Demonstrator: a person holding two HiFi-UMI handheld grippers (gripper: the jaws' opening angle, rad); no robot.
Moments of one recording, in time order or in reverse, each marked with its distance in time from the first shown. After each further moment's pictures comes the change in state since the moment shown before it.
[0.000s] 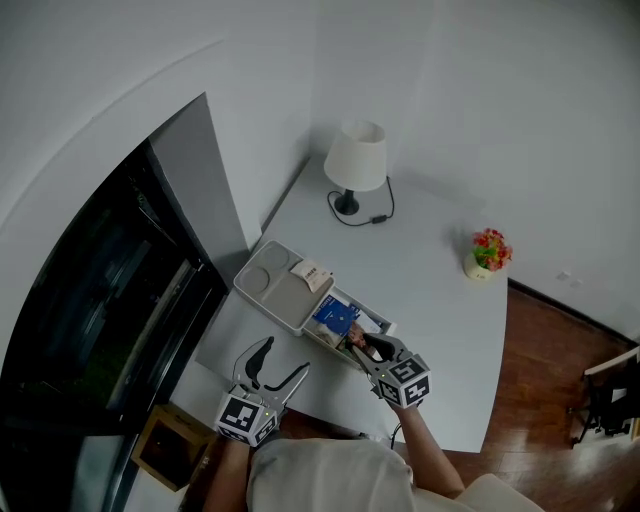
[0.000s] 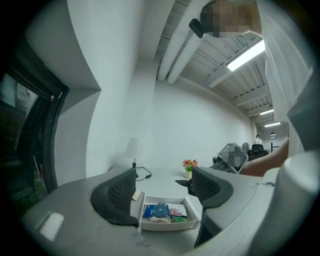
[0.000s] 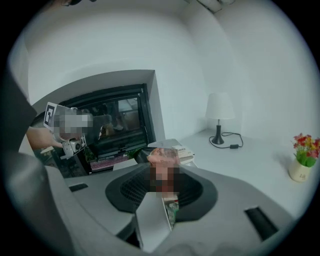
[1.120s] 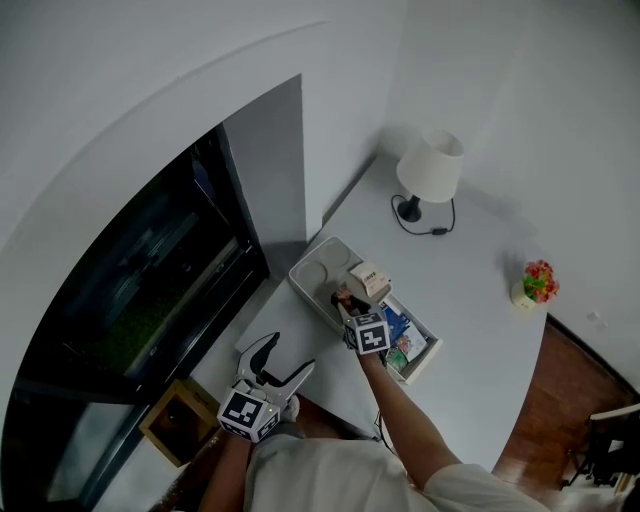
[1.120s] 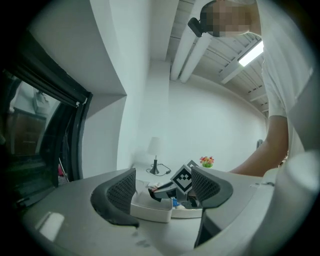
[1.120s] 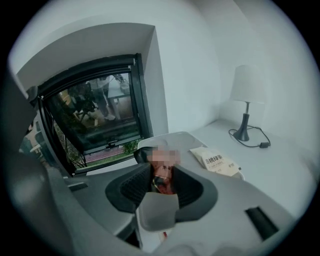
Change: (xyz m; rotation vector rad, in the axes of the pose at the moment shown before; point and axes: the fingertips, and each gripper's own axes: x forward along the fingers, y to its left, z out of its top) left arm -0.063 0.081 -0.003 -0.006 0.024 0.152; right arm 0.233 0.019 0.019 -0.003 0.129 -0.062
